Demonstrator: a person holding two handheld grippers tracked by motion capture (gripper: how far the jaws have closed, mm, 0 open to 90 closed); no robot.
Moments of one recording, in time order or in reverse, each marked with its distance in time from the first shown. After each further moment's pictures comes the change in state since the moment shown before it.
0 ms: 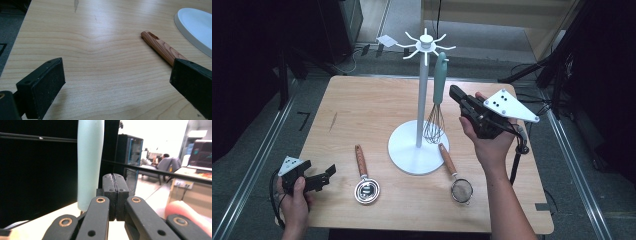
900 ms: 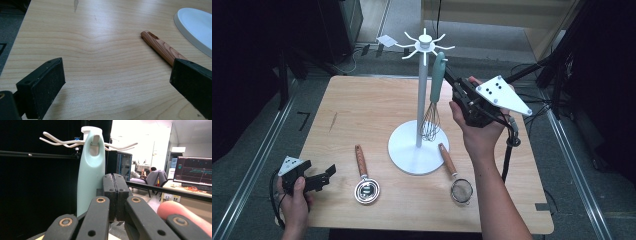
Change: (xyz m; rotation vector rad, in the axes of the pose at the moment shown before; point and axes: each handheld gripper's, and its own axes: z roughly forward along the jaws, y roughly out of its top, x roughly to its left) left arm 0.000 0.000 0.000 0.001 -0.002 -0.001; right arm 0.016 0.028 0.021 -0.119 -0.088 -0.016
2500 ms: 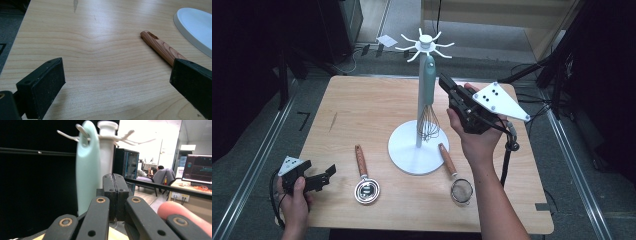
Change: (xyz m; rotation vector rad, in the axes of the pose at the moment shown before) left arm 0.000 0.000 0.000 0.000 -0.002 0.001; right arm 0.009 -0.004 -0.007 0.015 0.054 0.004
